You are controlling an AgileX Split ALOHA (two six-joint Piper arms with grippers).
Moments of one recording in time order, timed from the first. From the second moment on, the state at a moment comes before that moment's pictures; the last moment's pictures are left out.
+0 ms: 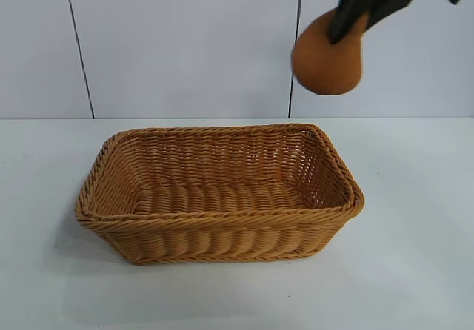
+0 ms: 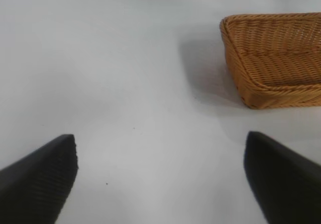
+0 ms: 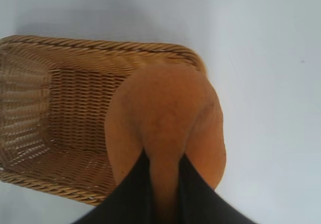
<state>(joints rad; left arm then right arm) -0.09 0.00 -0.50 0.00 1.06 -0.05 0.42 1.72 -1.55 0.21 1.01 0.07</state>
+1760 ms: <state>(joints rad) -0.09 0.00 -0.50 0.02 1.06 -0.05 0.52 1.79 -1.56 -0.12 1.13 0.09</state>
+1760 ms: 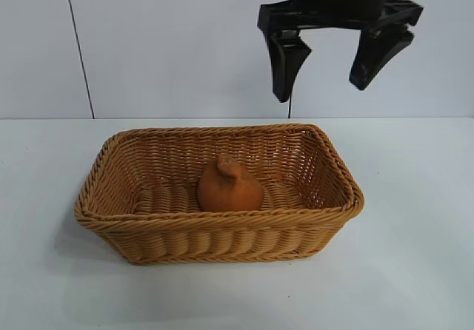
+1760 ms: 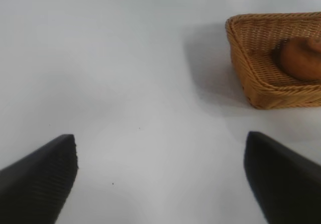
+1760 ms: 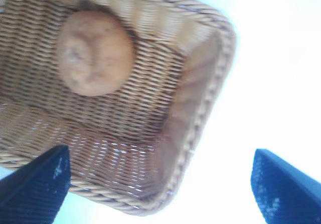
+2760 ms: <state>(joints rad) -0.09 0.00 -0.50 0.01 1.06 -0.05 -0.02 1.77 -1.54 0.05 1.21 -0.01</state>
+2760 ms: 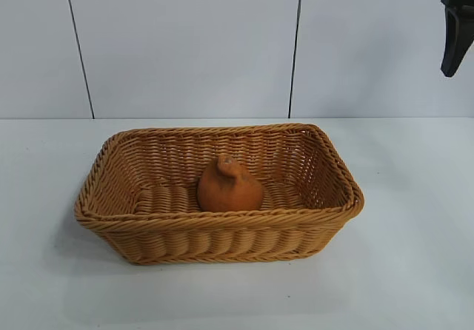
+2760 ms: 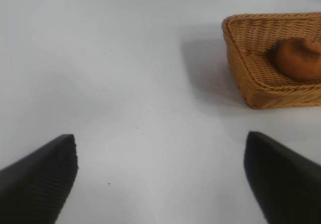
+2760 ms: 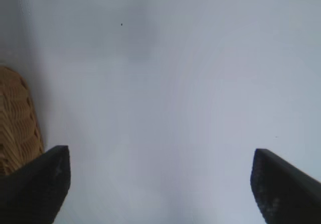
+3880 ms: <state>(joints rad) -0.09 0.00 -0.50 0.01 1.06 -0.05 -0.02 0.48 -0.50 0.03 1.04 -0.05</state>
